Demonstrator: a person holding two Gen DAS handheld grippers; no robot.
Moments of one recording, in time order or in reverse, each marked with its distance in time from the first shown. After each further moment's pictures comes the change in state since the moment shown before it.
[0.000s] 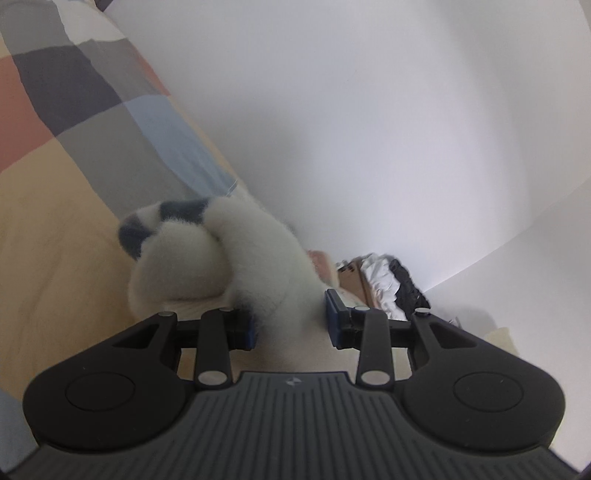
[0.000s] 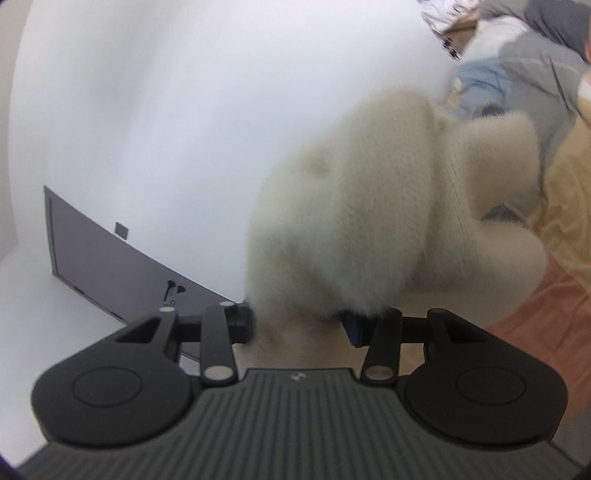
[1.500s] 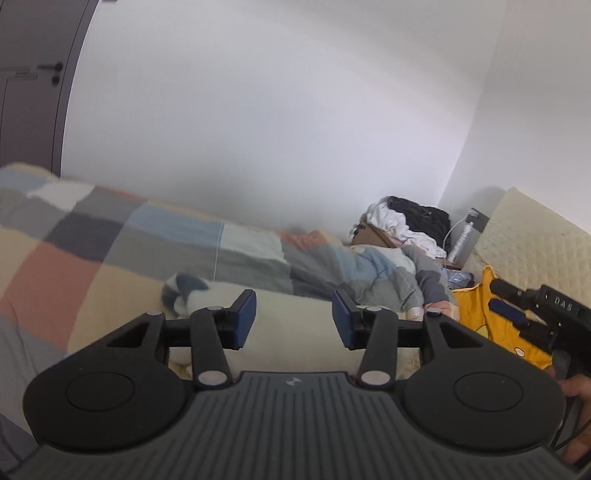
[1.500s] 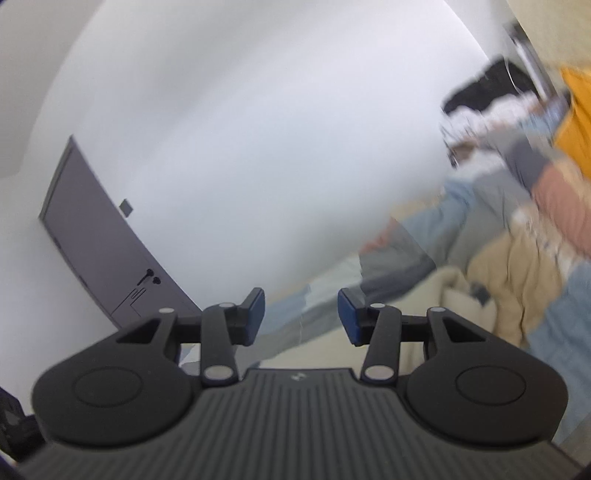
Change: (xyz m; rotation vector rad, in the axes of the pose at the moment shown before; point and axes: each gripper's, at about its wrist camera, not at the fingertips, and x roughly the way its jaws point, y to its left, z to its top) left arm -0.228 -0.162 -0.109 0.621 -0.061 0.139; right arm -0.231 0.119 -0.086 -0.448 -0.240 -0.073
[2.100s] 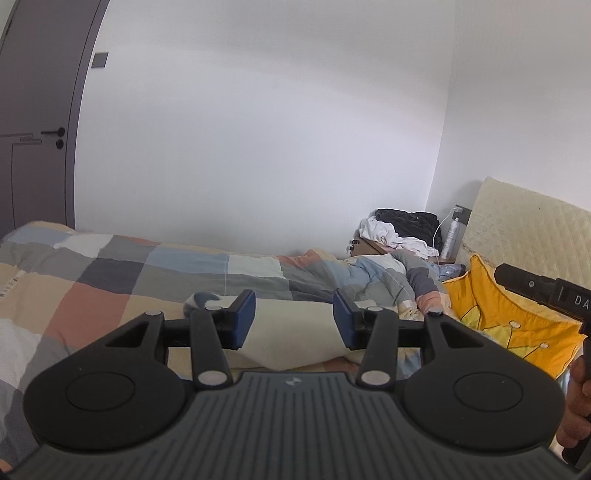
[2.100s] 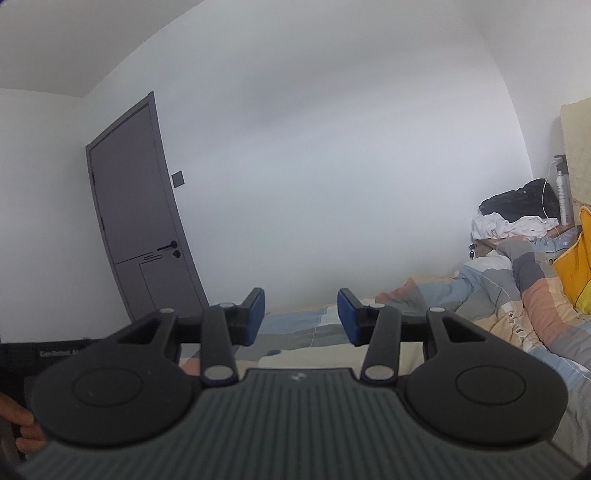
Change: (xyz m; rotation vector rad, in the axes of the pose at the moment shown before) left arm -0.137 -0.056 -0.051 0.150 -0.108 0.044; right arm -0.127 0.087 -0.043 -0.316 -0.065 0.028
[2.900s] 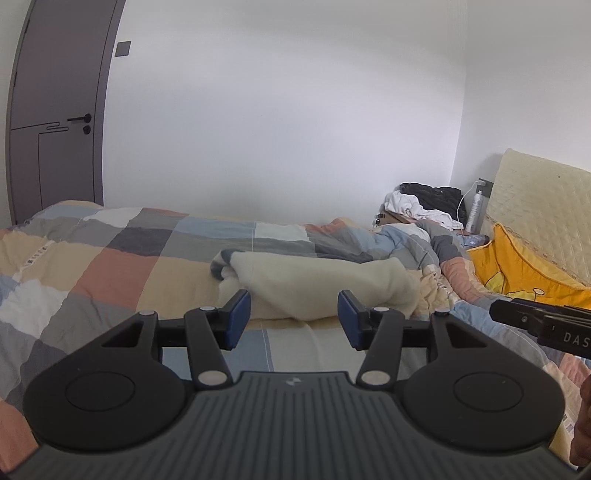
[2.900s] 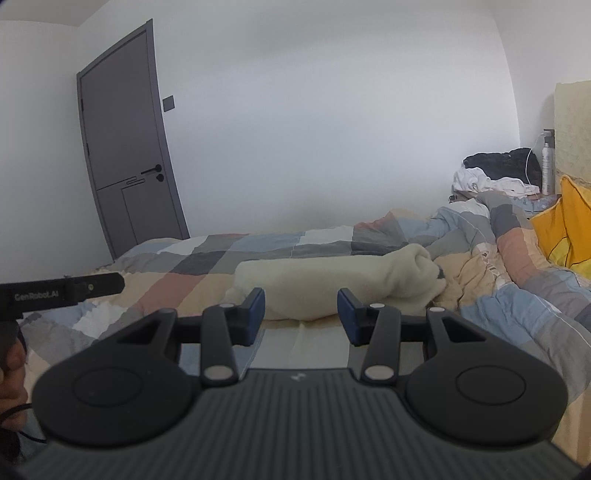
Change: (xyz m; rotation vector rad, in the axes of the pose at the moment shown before) left arm -0.020 -0.005 -0.073 -0.003 0.058 0.092; right arm -0.022 0.015 -0.071 -0.088 0.199 -0.078
